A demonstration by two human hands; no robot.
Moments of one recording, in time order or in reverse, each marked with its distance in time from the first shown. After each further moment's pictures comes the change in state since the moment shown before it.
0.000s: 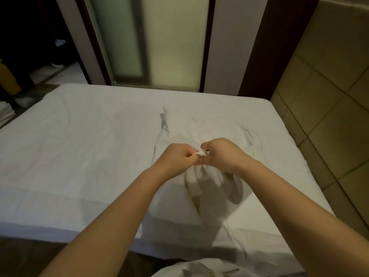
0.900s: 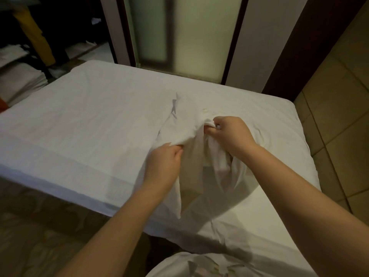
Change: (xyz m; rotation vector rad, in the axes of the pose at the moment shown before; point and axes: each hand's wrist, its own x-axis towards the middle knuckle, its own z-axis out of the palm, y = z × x) left_hand -0.047 0.045 0.064 0.186 0.486 -0.317; right_hand -0.002 0.056 -0.021 0.097 0.260 -0.050
